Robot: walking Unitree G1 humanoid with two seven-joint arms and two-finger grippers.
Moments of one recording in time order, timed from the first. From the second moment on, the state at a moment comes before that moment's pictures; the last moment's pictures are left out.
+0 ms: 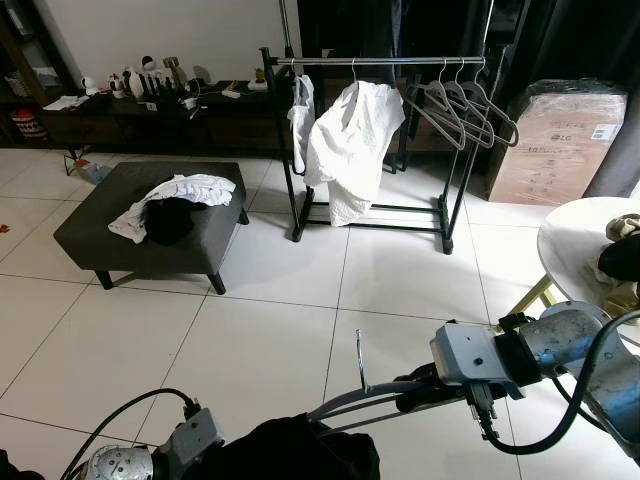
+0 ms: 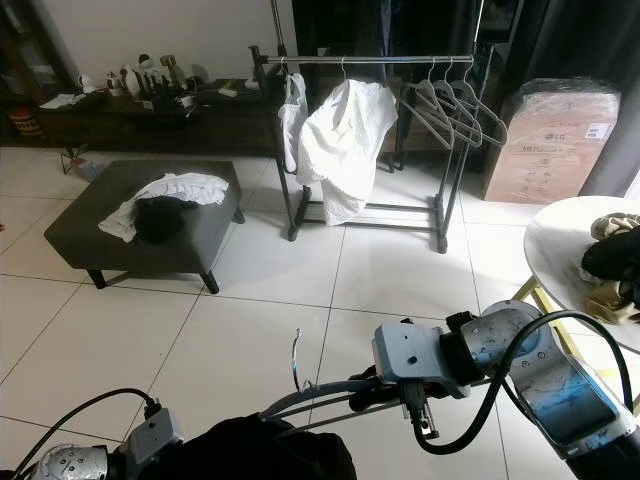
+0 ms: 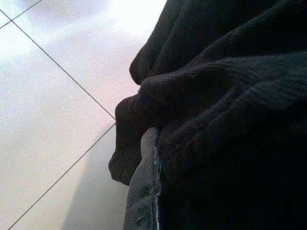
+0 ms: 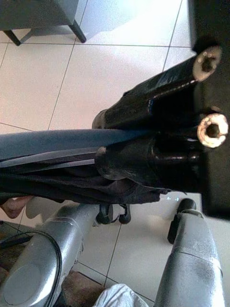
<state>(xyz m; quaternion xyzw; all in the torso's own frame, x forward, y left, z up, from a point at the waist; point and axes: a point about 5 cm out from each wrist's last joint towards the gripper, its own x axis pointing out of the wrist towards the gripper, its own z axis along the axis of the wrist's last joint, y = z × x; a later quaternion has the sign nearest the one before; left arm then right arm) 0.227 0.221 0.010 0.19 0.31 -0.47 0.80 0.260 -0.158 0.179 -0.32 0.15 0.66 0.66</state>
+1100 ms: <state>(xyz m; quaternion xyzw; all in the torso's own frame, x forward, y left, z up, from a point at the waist) 0.291 0.223 0.150 0.04 0.01 -0.32 0.95 0.262 -0.207 0.026 -0.27 0.36 0.45 0.77</state>
